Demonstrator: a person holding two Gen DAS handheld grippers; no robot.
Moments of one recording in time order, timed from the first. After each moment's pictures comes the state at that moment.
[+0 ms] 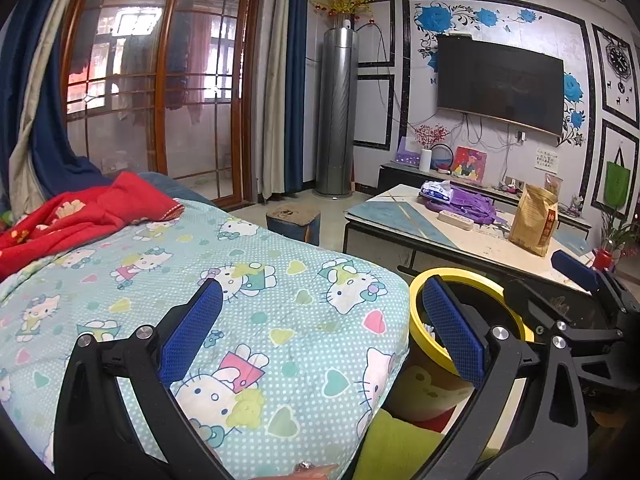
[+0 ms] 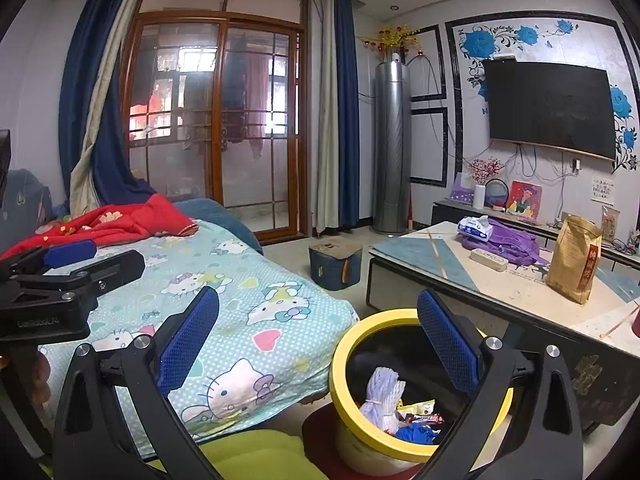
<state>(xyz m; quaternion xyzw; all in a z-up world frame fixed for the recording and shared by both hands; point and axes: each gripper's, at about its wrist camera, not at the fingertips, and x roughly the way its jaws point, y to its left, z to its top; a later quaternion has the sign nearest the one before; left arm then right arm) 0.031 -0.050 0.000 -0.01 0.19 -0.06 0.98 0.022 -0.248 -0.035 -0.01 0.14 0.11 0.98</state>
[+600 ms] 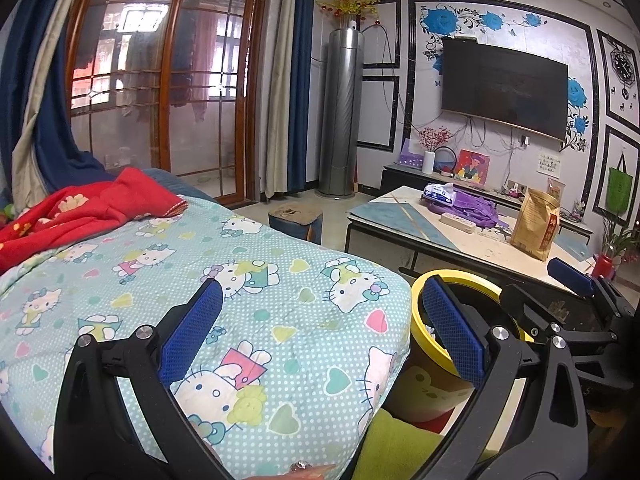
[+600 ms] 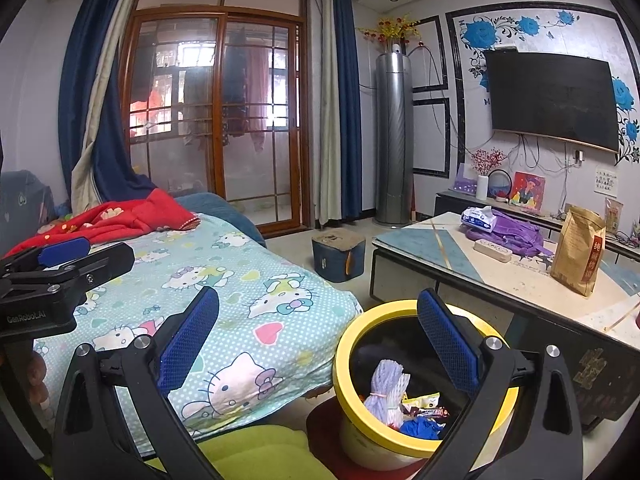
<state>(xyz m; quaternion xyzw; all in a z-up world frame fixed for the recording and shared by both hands) 0.028 -0.048 0.001 -0.02 0.19 -0.05 0.98 0.026 -0.246 -0.039 -0.01 0.15 0.11 0.98</state>
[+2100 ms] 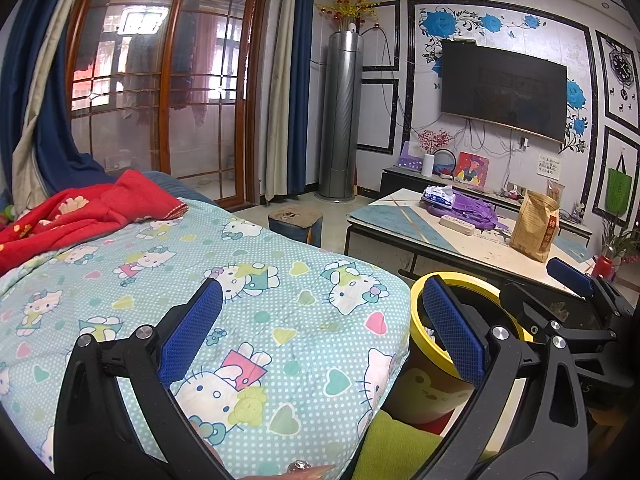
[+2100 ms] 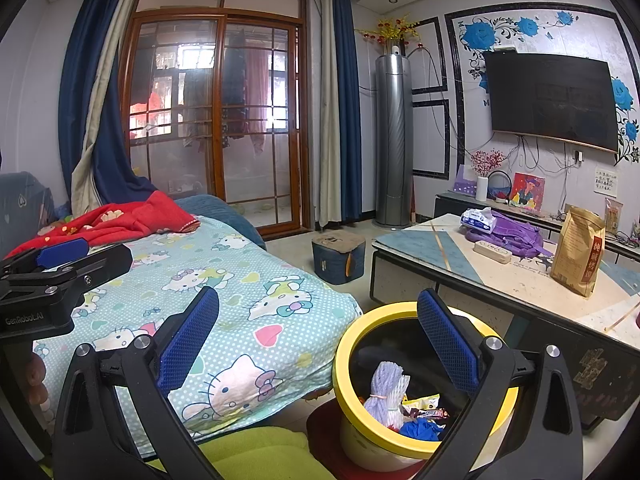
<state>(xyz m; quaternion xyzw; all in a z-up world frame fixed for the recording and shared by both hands) 0.029 -0.048 0.001 -0.02 0.19 -0.05 0.98 0.025 -0.247 -0.041 -0.01 0.15 0.11 0.98</state>
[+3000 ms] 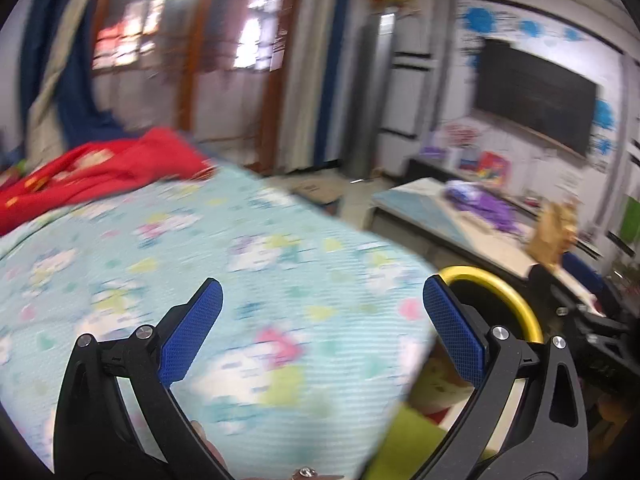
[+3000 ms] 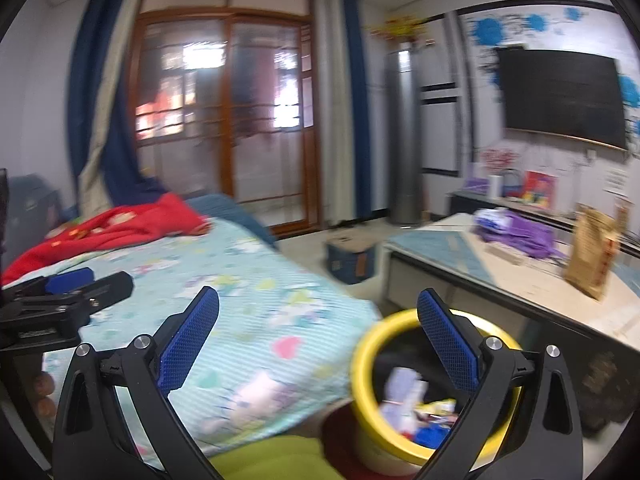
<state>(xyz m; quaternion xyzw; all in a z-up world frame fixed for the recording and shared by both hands) 0.038 0.010 -0.002 -0.08 0.25 0.01 0.97 0.043 -0.212 -0.027 -0.01 0.16 0.18 0.97</state>
